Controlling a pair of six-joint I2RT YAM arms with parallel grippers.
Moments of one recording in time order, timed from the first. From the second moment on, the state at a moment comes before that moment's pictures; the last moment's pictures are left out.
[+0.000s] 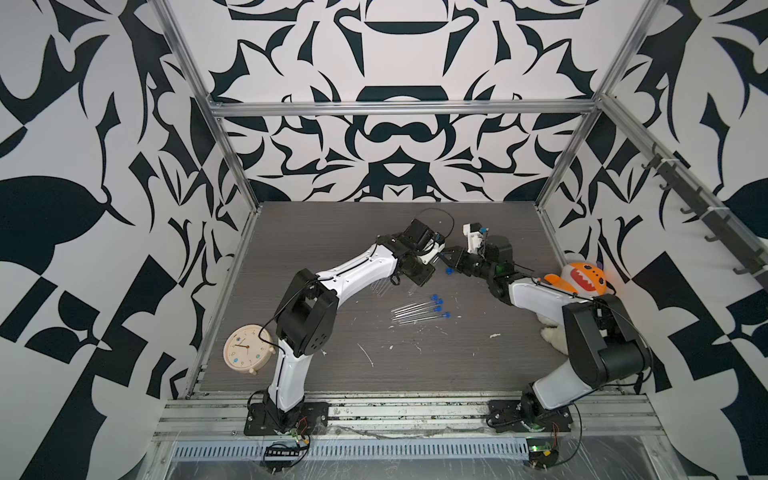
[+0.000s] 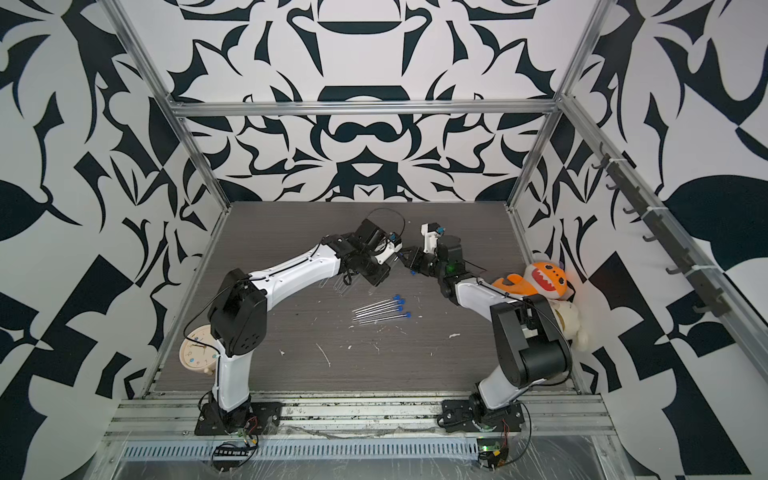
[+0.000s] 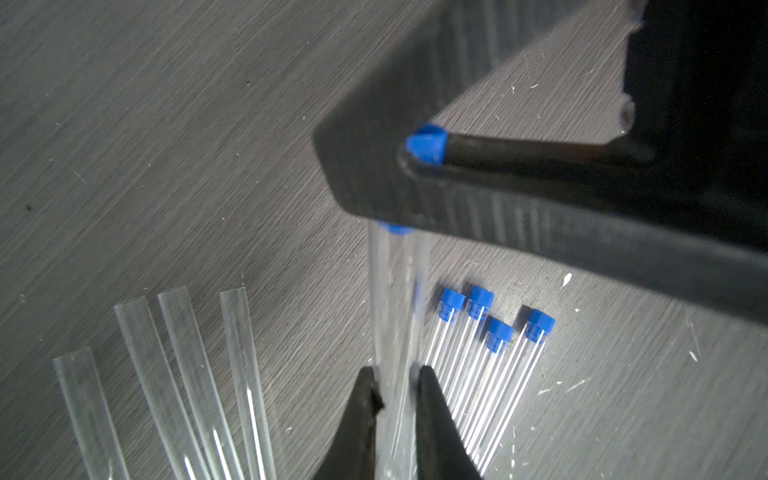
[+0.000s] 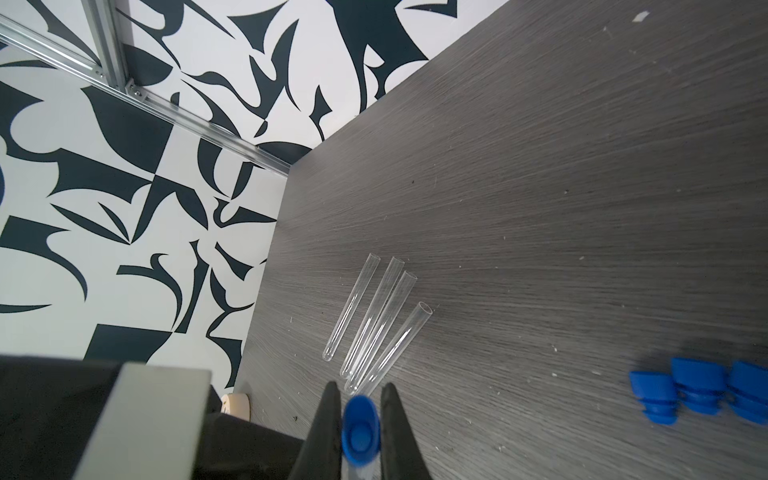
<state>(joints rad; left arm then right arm) -0.79 2.01 1.67 -0.69 0.12 0.06 0.24 1.57 0.79 0.38 -0.55 0.77</state>
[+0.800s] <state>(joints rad) -0.79 2.00 1.66 -0.67 0.11 0.07 0.24 1.57 0.80 0.36 -0.54 0.75</state>
